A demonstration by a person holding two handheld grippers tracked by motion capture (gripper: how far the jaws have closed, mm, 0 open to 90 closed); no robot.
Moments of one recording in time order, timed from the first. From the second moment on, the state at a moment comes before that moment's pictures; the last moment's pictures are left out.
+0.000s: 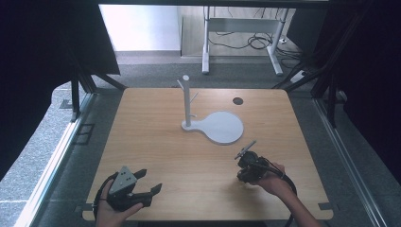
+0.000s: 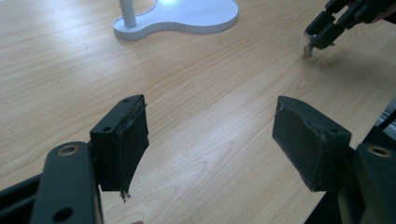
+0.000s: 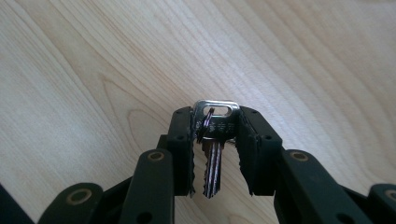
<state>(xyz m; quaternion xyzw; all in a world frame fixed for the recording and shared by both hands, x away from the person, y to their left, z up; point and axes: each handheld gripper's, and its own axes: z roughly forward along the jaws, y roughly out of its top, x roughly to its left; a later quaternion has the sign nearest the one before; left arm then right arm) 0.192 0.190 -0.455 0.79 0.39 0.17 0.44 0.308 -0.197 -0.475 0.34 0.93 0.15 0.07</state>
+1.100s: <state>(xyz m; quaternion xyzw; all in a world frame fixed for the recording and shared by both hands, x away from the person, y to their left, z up) 0.191 0.192 -0.453 0.79 0.39 0.17 0.45 0.320 -0.201 -0.416 0.33 0.92 0.17 0.11</state>
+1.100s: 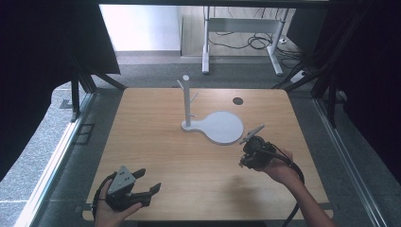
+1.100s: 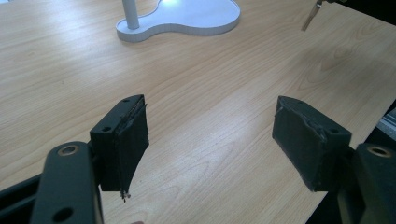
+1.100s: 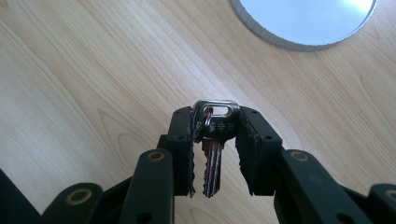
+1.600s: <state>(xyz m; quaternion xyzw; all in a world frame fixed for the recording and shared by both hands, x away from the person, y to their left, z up) 0.191 0.192 -0.453 0.79 0.39 0.17 0.45 0.329 -0.196 -0.408 0.33 0.92 0.18 0.11</state>
